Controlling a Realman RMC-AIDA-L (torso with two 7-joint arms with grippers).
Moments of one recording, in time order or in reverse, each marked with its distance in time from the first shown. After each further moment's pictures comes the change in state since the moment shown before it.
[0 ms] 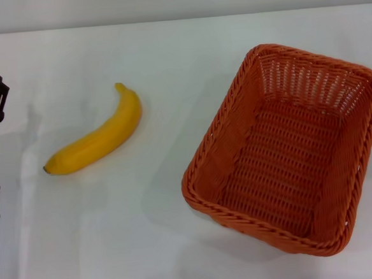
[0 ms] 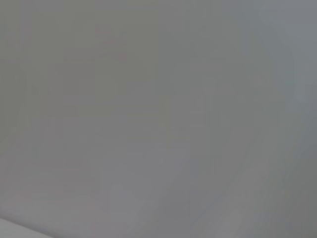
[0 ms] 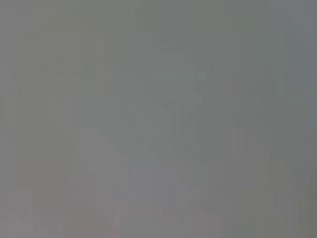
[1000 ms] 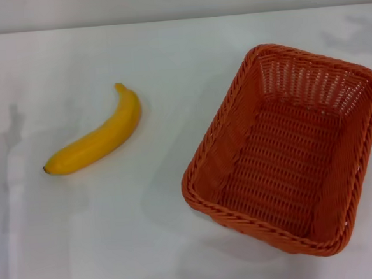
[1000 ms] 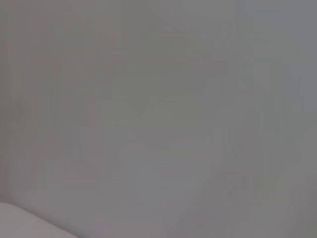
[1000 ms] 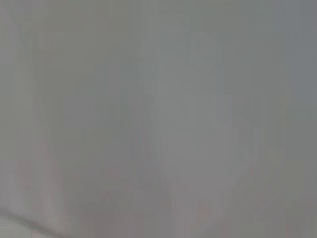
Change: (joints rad) left arm 0.002 0.008 -0.040 -0.025 -0.006 -0.007 -0.116; right arm 0.170 -0.215 -0.576 -0.906 -0.860 -0.086 1.551
